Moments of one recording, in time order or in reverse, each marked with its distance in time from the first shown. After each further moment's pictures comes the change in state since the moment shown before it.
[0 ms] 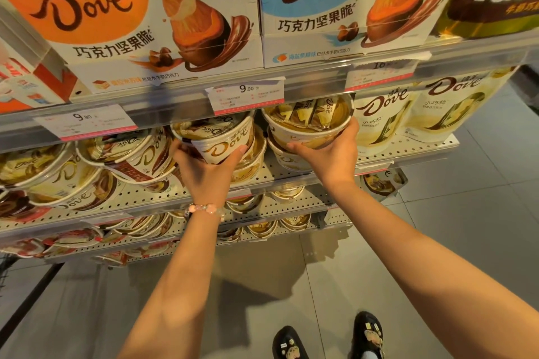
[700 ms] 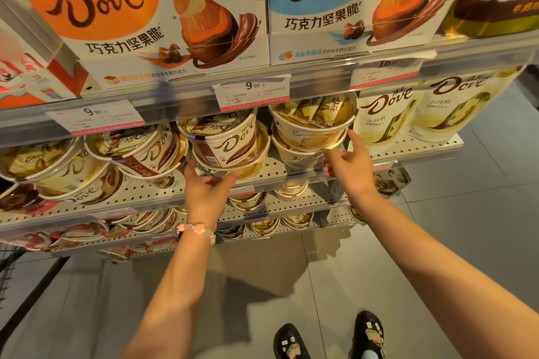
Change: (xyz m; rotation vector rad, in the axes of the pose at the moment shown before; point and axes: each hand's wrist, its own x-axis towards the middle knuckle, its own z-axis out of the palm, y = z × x) left_hand -0.017 -0.016 -0.029 -0.020 -0.224 -0.267; right_hand -0.012 0.014 -0.026 0.158 -0.187 0.236
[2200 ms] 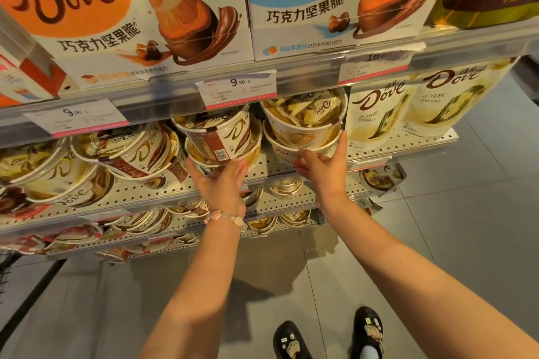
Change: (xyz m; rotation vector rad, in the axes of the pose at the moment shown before) left_hand -0.008 0.009 0.053 -0.702 0.157 -0.233; right_hand -0.016 0.004 0.033 0.422 0.034 0.150
